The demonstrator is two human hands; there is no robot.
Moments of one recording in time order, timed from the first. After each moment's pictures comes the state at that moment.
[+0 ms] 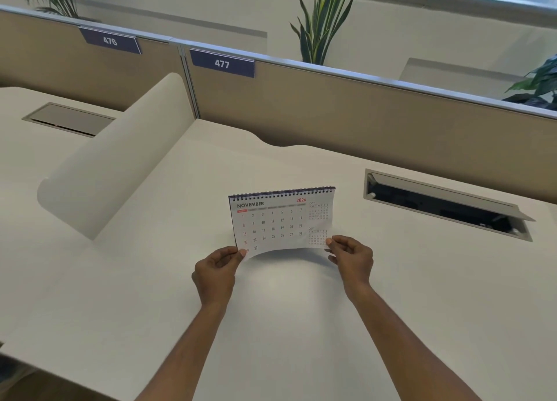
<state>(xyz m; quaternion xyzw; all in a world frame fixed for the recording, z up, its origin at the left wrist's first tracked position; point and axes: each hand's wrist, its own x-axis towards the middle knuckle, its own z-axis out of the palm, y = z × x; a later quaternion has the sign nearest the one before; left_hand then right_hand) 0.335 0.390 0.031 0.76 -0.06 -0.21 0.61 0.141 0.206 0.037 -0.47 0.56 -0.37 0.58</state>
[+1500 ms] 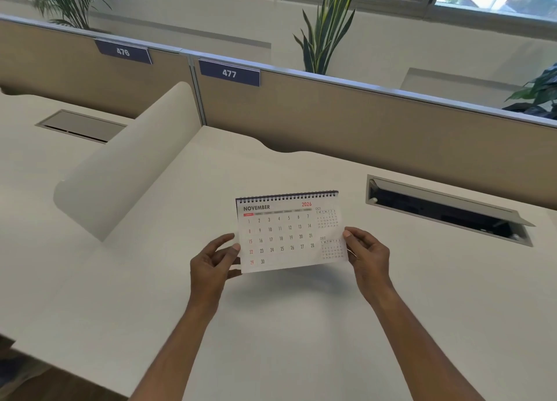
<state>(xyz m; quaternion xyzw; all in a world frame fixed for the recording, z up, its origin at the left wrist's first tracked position) 0.347 0.415 0.066 0.63 -0.12 -0.31 0.70 0.120 0.203 0.067 -0.45 0.43 -0.40 0.67</state>
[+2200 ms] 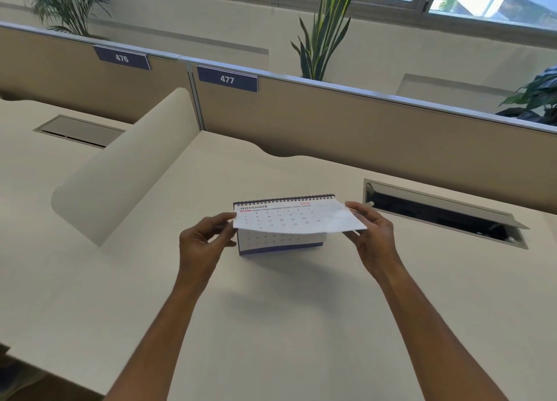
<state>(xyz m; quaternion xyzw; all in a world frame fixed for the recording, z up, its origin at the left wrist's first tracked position) 0.375 0.397 0.109 0.61 -0.28 -0.20 0.71 0.131 0.176 0.128 -0.49 0.35 -0.38 0.70</state>
